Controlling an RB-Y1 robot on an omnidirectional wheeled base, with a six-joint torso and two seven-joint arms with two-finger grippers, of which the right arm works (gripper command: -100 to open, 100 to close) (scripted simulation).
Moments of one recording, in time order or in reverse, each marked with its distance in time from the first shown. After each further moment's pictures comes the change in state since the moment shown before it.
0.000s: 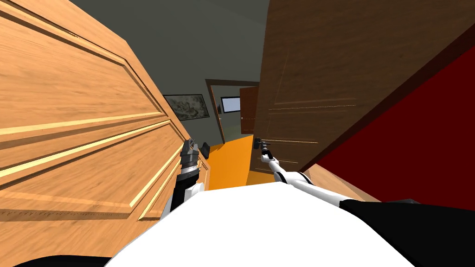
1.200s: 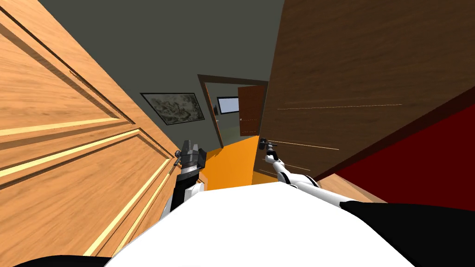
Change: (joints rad) arm 0.035 -0.041 -0.109 -0.013 -0.046 -0.001 0.051
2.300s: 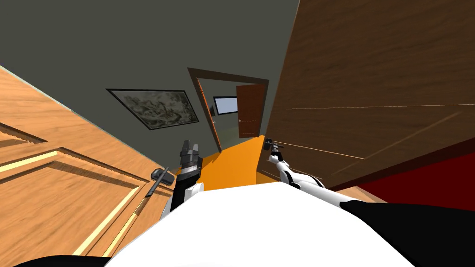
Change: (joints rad) arm -0.001 -0.049 -0.088 0.050 -0.042 -0.025 0.036
